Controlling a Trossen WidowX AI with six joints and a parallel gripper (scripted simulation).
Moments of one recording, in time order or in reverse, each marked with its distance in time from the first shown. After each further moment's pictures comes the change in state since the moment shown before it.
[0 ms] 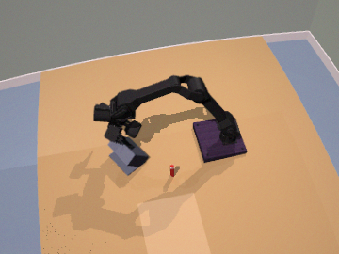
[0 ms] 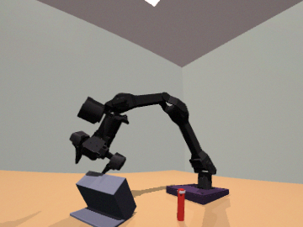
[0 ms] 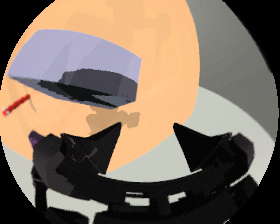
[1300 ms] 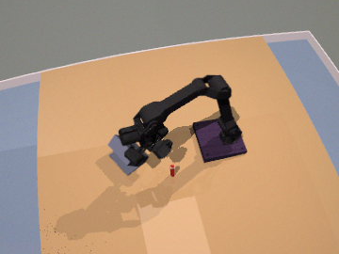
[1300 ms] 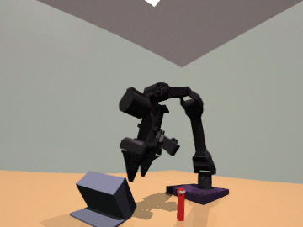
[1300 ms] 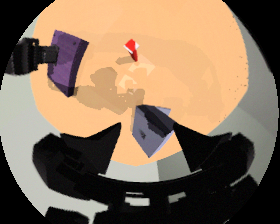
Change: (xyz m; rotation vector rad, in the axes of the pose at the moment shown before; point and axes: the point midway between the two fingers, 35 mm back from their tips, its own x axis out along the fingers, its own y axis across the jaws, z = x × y) arm -0.091 0.142 0.054 -1.268 -0.362 0.082
